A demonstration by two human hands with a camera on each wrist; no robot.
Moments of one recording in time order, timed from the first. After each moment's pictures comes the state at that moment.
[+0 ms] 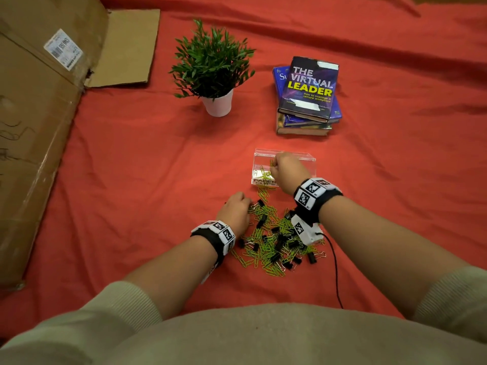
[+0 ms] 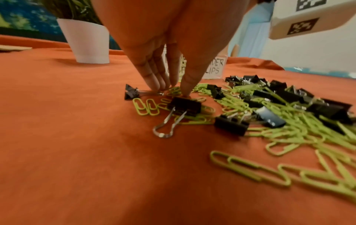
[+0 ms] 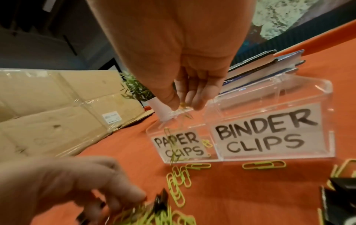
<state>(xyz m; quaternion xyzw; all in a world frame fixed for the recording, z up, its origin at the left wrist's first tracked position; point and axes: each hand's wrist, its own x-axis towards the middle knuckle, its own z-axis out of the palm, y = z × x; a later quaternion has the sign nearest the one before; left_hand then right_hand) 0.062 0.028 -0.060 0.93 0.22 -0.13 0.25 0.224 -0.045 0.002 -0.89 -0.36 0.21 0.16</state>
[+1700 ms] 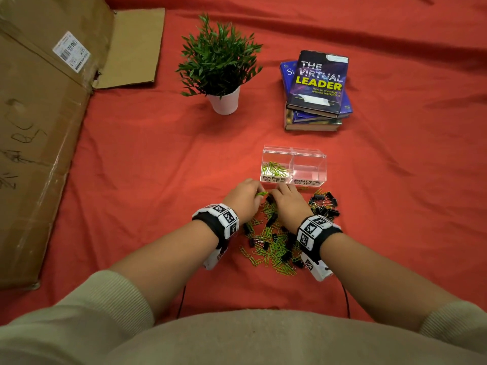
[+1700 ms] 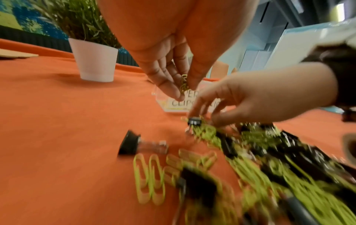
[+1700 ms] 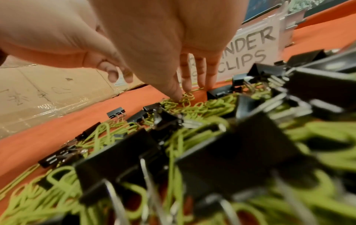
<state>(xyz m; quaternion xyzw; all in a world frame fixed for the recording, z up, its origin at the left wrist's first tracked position) 0.079 0.048 -0.026 0.92 0.20 -0.07 0.33 0.165 -0.083 -0.067 -0.86 -0.47 0.18 0.06</state>
